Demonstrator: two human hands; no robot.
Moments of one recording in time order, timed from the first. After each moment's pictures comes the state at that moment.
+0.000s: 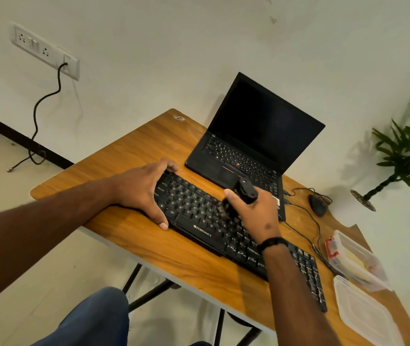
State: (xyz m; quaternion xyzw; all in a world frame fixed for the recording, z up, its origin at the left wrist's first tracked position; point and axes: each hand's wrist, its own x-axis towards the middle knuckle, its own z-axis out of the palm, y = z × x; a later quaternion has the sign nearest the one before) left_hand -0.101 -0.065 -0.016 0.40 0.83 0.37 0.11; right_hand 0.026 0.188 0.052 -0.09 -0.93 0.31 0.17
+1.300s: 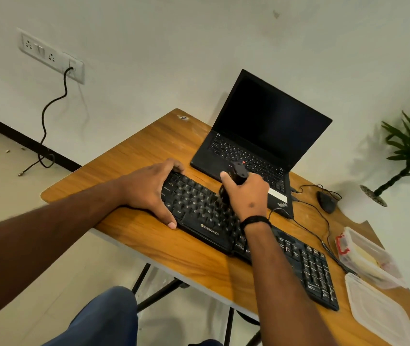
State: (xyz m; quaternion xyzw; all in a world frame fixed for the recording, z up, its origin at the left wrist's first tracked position) left_hand -0.100 -0.061 -0.017 0.39 0.84 0.37 0.09; right_hand -0.013 0.158 0.049 -0.15 -0.92 0.29 0.23
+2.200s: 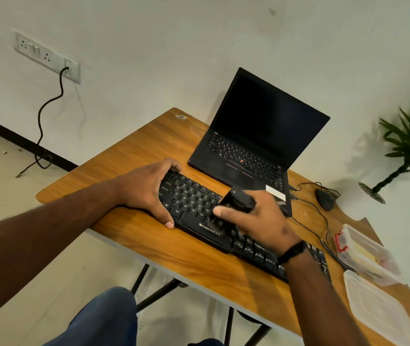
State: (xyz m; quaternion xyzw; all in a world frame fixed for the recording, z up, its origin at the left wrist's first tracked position) left_hand -0.102 -0.061 -0.019 0.40 0.83 0.38 0.09; right_hand 0.051 0.181 0.066 0.01 -0.93 0.36 0.03
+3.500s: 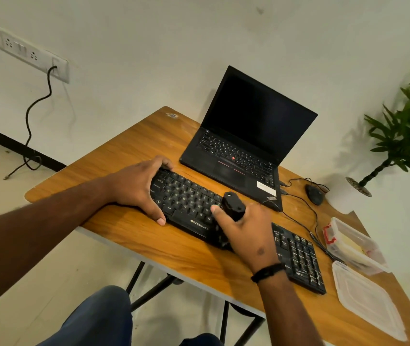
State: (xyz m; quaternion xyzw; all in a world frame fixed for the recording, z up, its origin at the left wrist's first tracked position) left_hand -0.101 -0.063 -0.017 0.40 0.83 0.37 0.09; right_hand 0.077 0.160 0.045 -0.06 -0.95 0.25 0.18
